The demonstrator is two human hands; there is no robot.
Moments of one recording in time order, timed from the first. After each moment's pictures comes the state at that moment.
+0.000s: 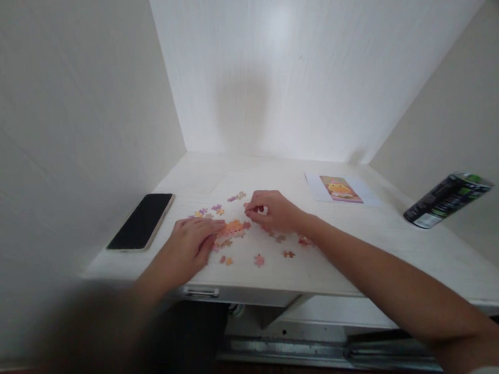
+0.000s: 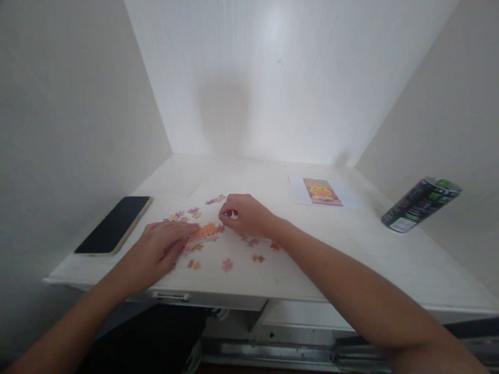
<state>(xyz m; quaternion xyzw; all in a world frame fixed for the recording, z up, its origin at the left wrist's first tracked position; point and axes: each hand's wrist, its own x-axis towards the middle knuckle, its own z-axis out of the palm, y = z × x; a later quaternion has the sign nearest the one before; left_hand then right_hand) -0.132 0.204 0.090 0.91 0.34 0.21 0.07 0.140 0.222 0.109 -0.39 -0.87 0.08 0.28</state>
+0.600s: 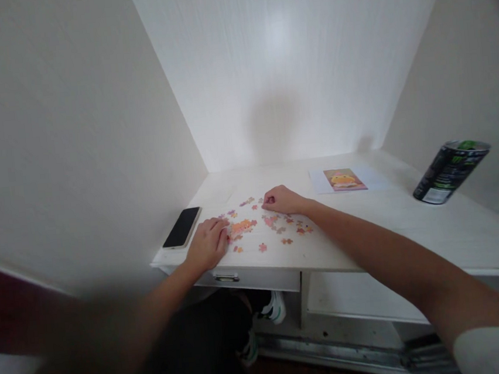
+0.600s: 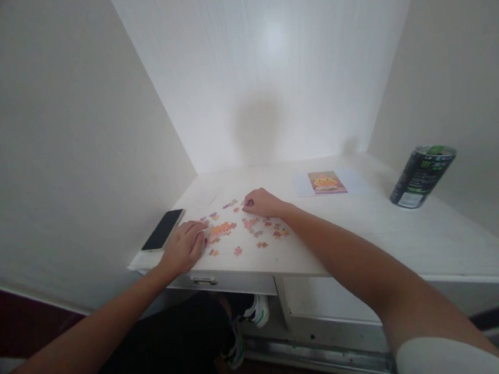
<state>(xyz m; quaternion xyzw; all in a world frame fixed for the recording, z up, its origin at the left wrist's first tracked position) -0.124 0.178 0.110 0.90 0.38 0.21 -0.06 0.173 0.240 0.103 -0.49 -0.82 0.12 0.27</state>
